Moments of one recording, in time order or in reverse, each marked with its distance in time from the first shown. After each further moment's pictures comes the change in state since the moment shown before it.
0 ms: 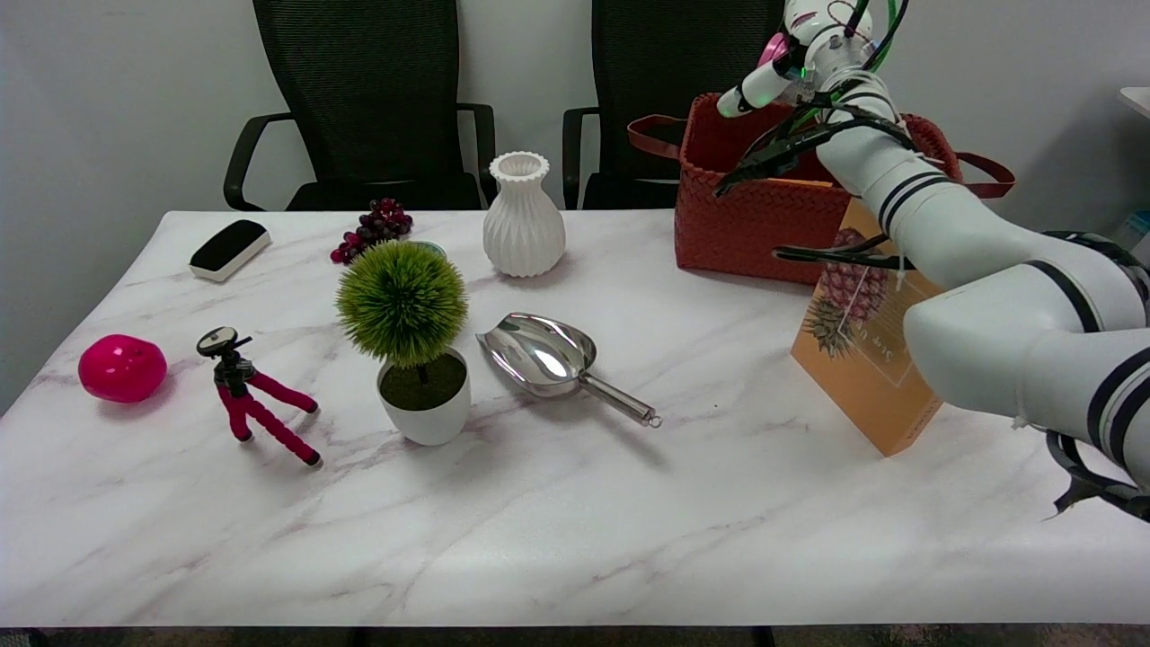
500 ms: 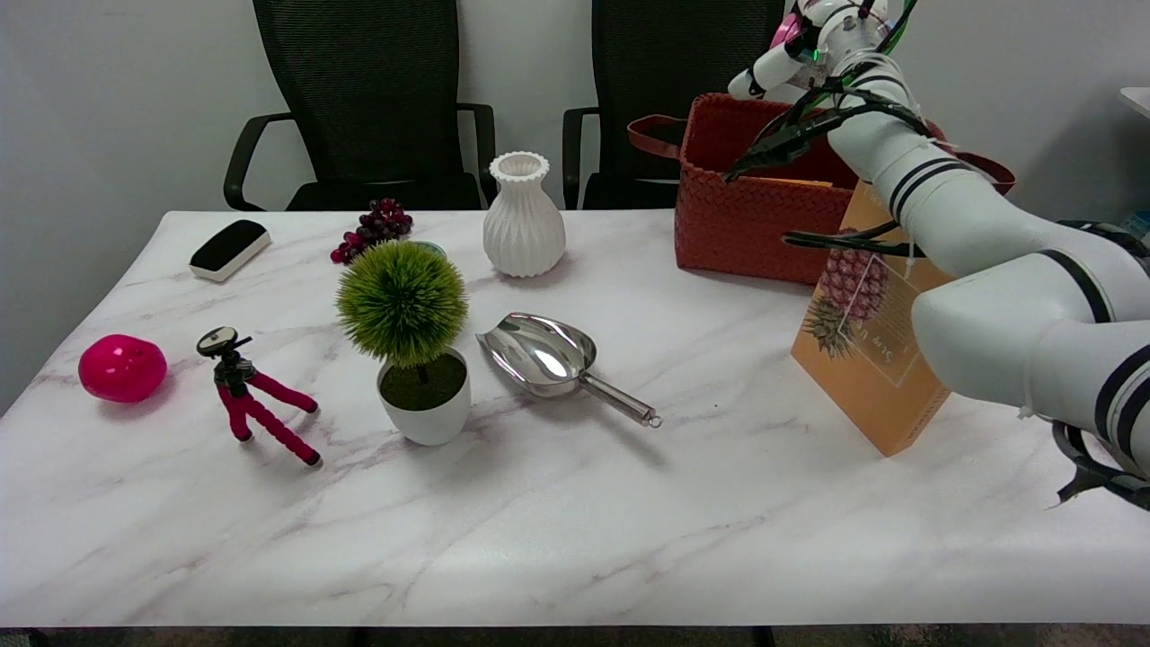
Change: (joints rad) arm 0.026 0.017 0.006 0.003 -0.024 -0.004 0.003
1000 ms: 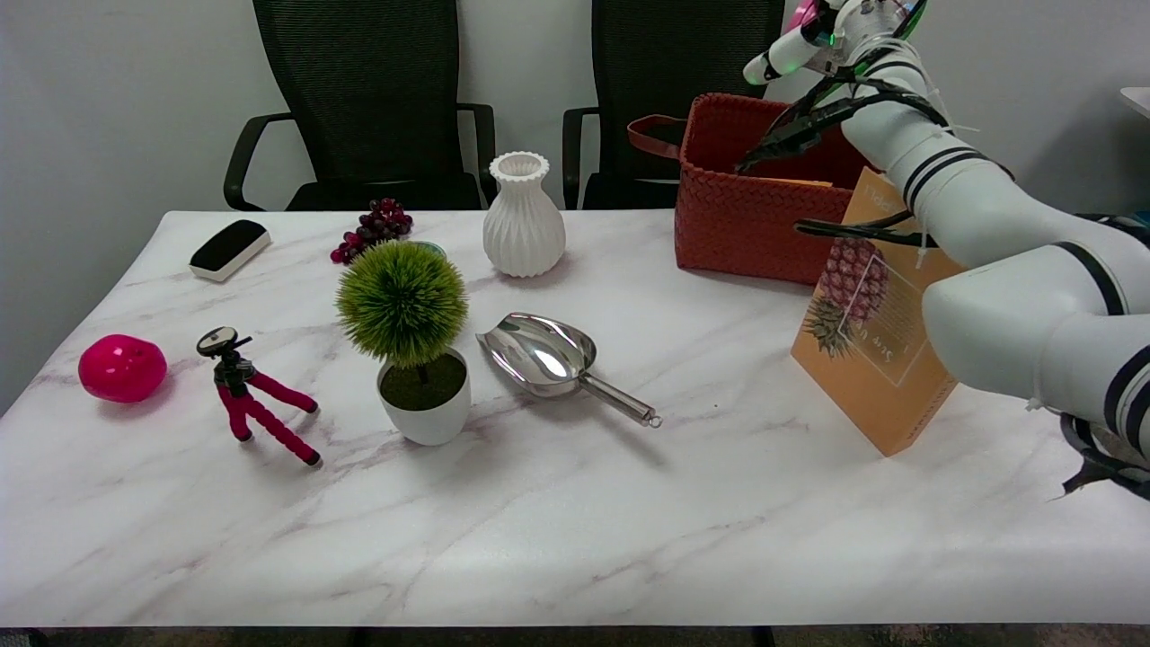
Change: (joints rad) arm 0.018 0.023 0.013 0.004 -0.051 0.002 0.022
